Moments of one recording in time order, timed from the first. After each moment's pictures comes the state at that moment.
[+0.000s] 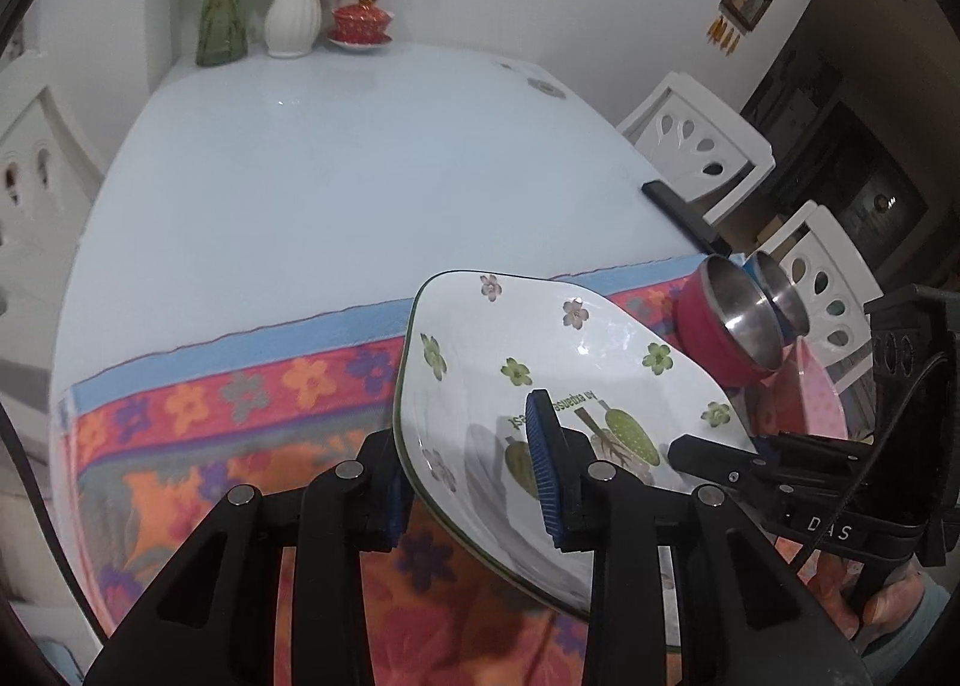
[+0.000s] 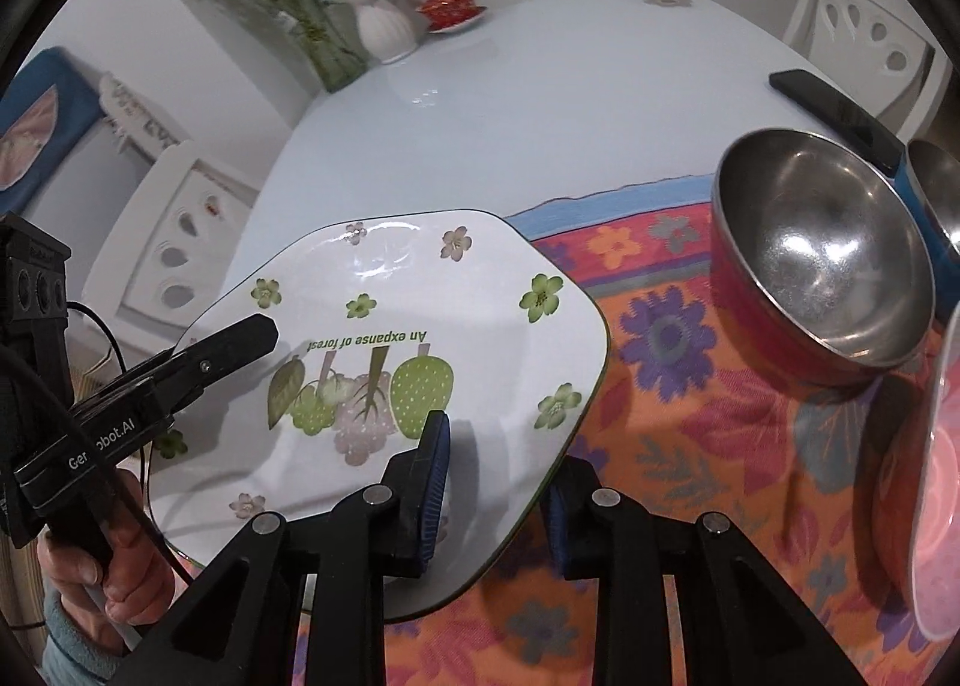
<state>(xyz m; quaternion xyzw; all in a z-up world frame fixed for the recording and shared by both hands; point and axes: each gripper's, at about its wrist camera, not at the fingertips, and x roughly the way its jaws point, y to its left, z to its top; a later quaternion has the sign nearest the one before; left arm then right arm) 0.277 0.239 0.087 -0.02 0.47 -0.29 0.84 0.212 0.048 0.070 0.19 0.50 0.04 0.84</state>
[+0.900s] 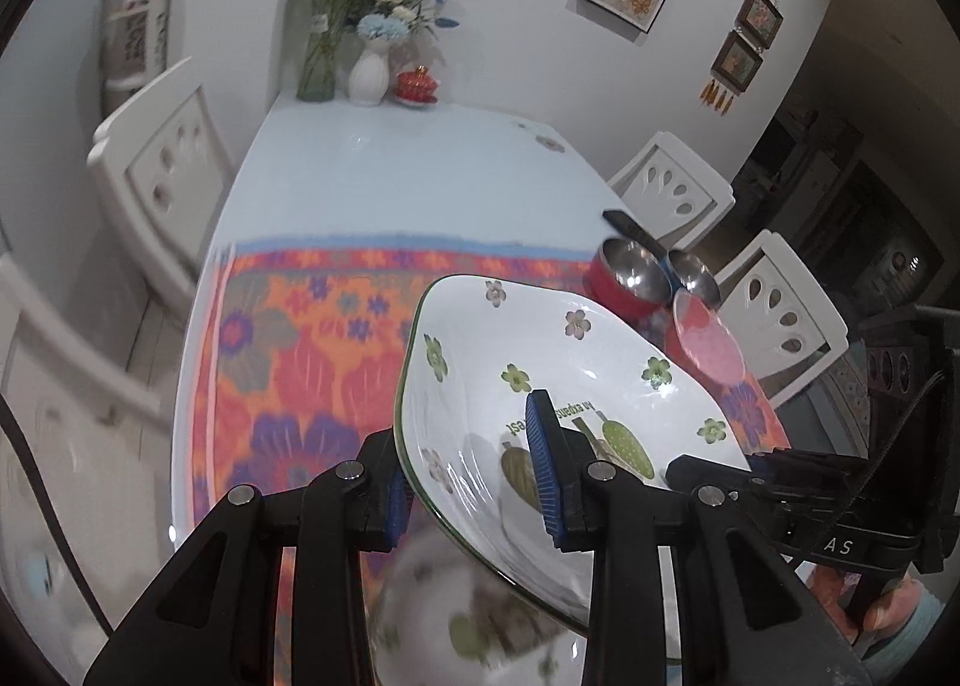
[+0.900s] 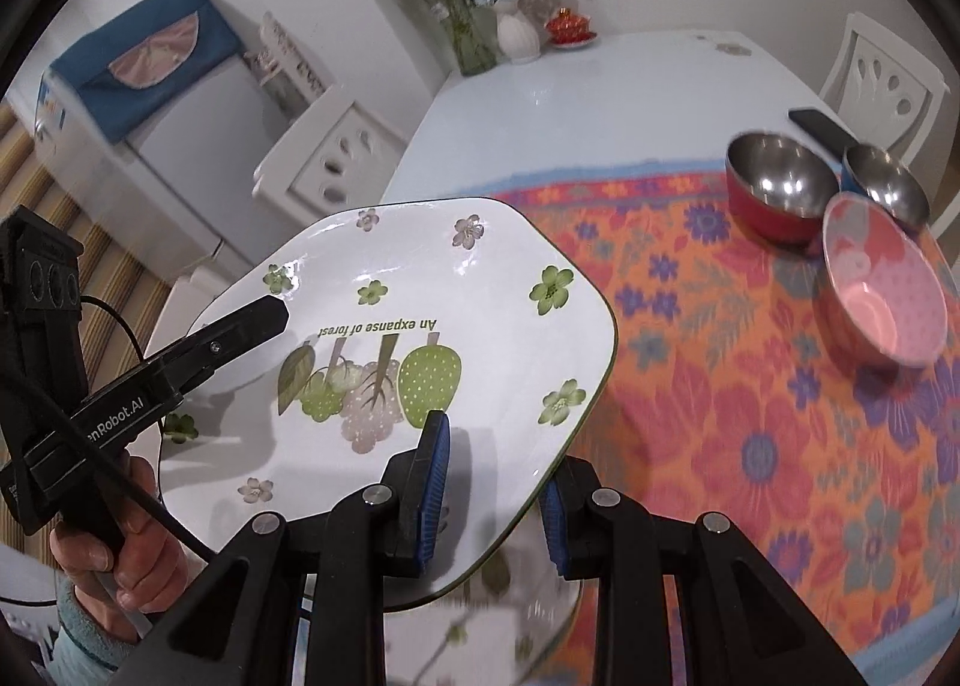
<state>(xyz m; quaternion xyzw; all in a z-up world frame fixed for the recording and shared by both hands) 0.061 0.317 0.167 -0.06 0.42 -0.23 0.87 0.019 0.112 0.154 0.15 0.49 0.12 0.85</state>
